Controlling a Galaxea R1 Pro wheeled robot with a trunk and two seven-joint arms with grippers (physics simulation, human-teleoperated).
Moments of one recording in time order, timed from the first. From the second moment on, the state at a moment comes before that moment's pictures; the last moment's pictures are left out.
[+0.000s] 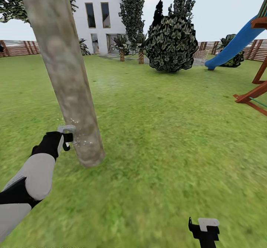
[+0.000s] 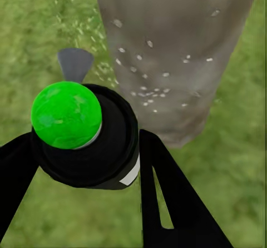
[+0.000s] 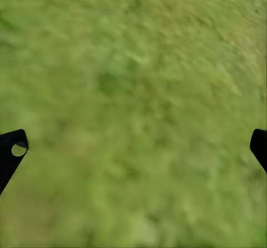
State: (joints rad) left arm -1.15 0.09 0.60 -0.51 -0.56 0.49 -0.05; right arm -0.46 -0.06 -0.39 -0.07 0.55 -0.56 -0.37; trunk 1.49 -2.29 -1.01
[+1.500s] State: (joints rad) left arm -1.14 0.10 0.56 -0.51 -0.56 0.50 -0.05; right arm -0.46 -0.06 -0.39 -0.07 0.55 -0.56 -0.37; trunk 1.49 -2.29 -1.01
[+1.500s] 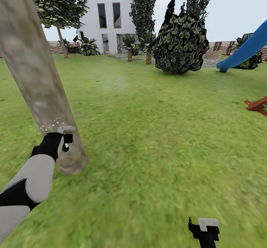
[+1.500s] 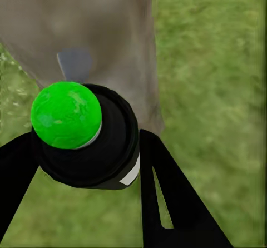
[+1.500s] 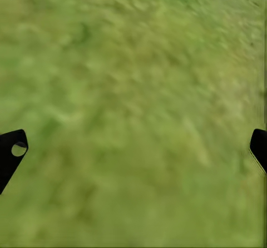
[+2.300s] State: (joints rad) left arm -1.05 0.17 0.56 -0.49 -0.56 0.49 -0.04; right arm -0.46 -0.06 -0.39 -0.07 0.55 -0.56 -0.37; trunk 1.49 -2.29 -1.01
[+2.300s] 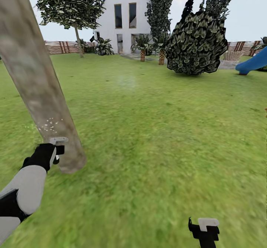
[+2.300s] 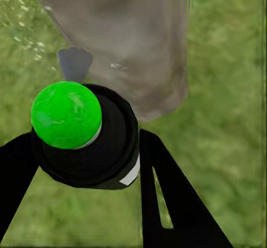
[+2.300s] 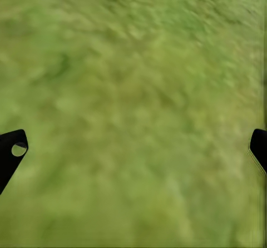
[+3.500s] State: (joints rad) left arm -0.93 0.22 0.61 -0.41 -0.55 0.37 -0.04; right arm -0.46 -0.06 -0.39 -0.07 0.55 -0.56 -0.37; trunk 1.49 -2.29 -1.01
